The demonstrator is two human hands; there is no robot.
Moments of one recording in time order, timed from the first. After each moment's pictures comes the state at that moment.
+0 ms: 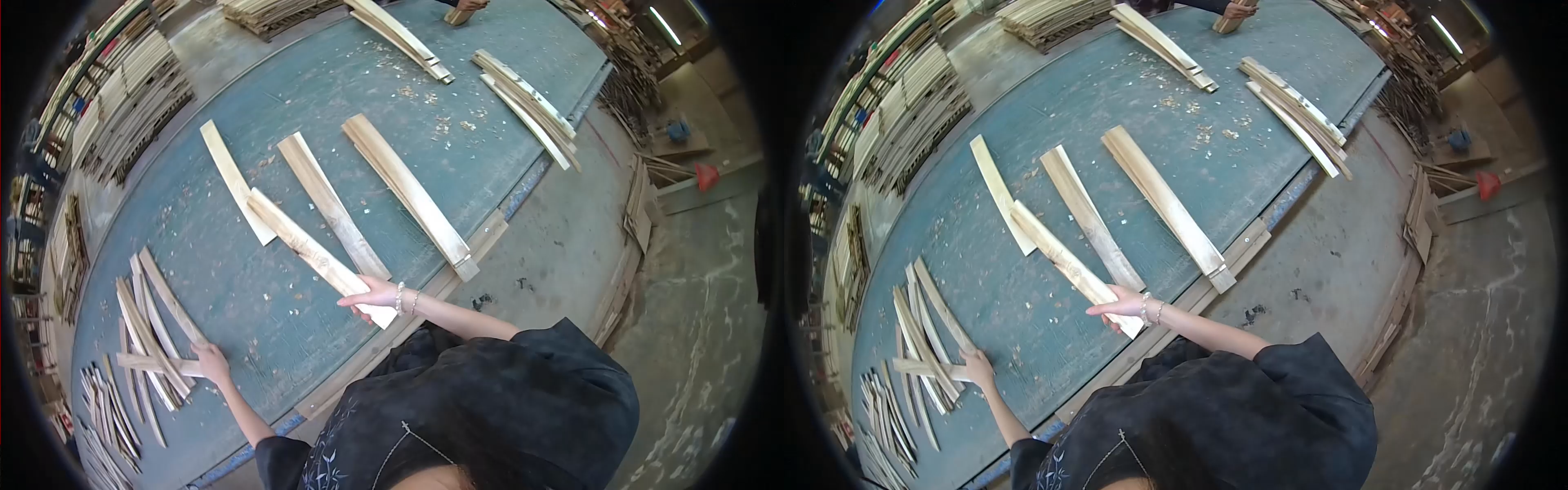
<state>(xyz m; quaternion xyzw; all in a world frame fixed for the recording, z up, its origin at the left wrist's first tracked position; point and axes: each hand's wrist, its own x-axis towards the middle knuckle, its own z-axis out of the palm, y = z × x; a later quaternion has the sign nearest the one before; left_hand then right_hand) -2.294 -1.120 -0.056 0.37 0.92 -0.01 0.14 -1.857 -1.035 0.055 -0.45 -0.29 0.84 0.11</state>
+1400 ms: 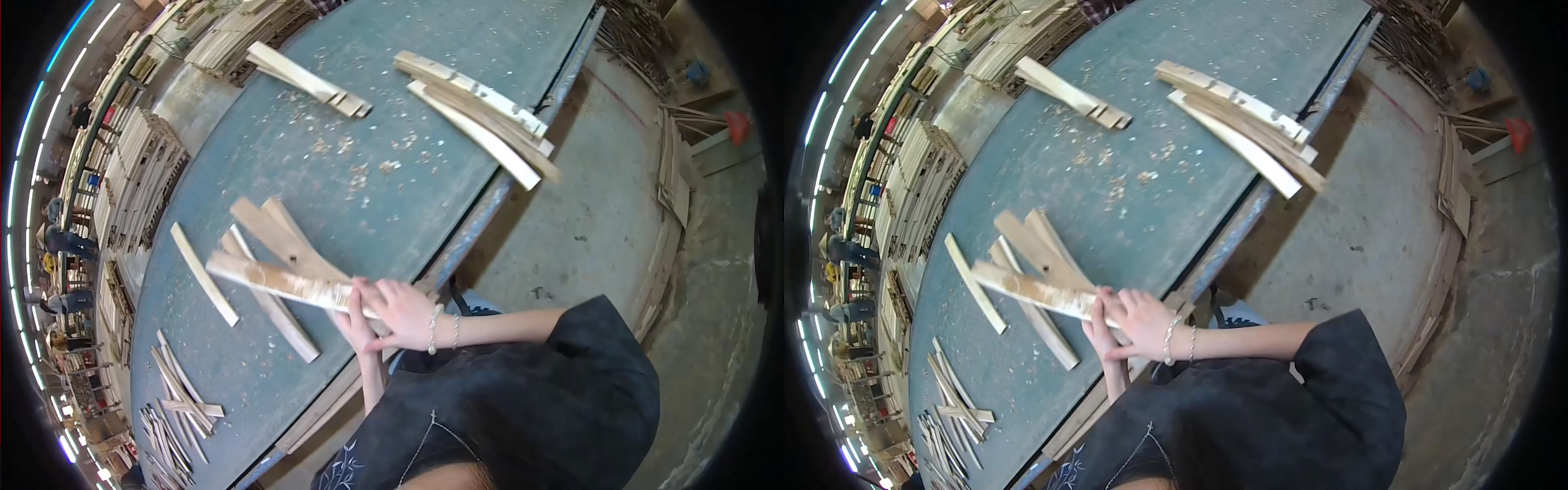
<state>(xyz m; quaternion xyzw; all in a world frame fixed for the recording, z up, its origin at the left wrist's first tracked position) -1.684 -0.991 0.077 0.26 0.57 0.57 0.53 -1.567 -0.989 0.134 -0.46 -0.83 0.27 0.17</state>
